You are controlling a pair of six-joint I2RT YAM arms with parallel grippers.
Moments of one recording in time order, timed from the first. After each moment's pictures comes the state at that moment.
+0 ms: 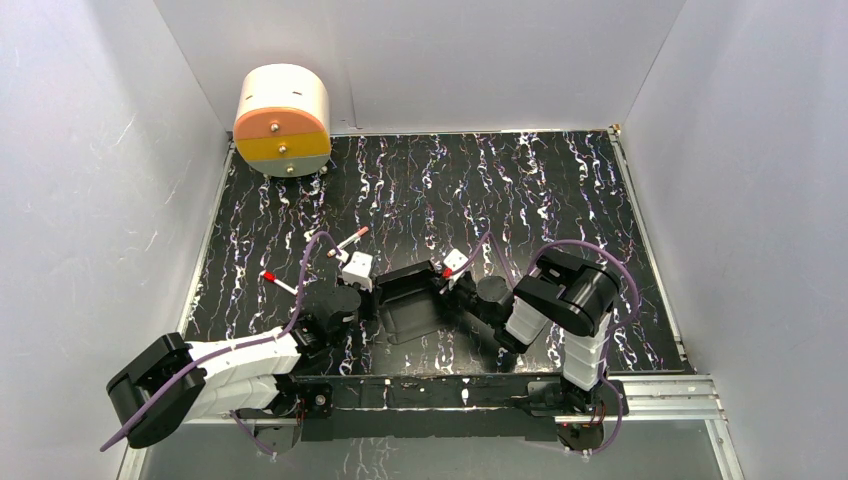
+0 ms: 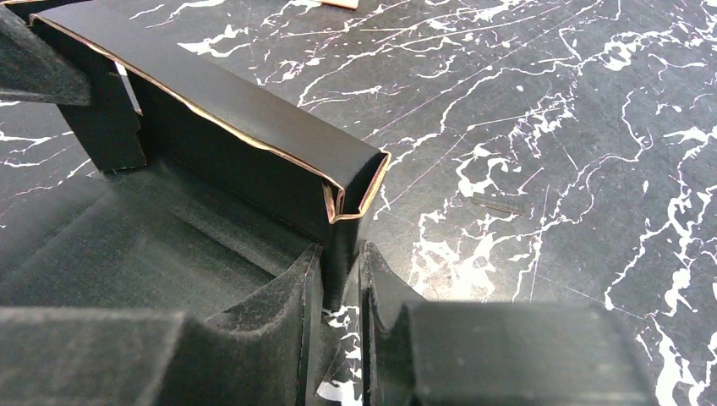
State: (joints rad) left arm -0.91 1.05 0.21 0.41 -0.43 -0.31; right arm 0.91 1.87 0.32 1.43 0.02 -0.12
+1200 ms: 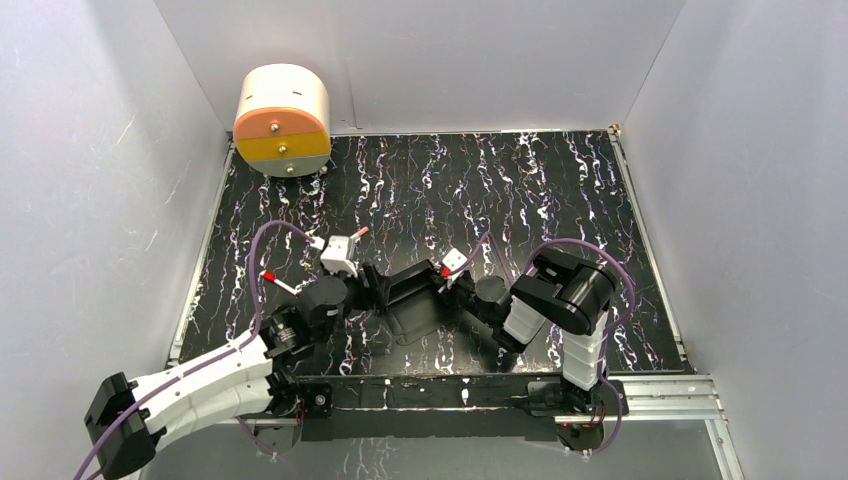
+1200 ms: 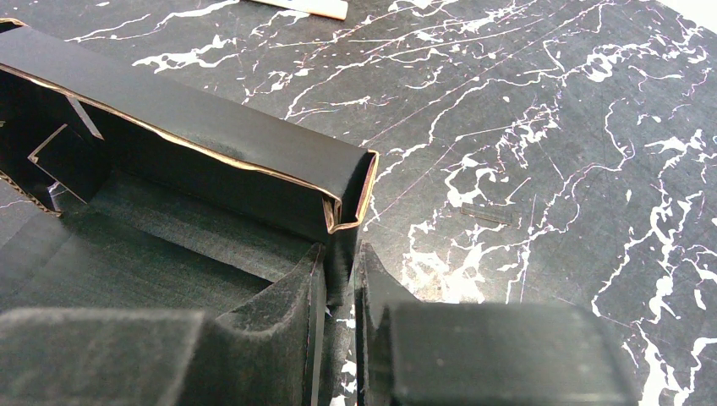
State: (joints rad) left arm -0.94 0.75 0.37 -0.01 -0.45 -0.54; right arm 0.91 1.90 0.33 1.46 0.05 -0.14
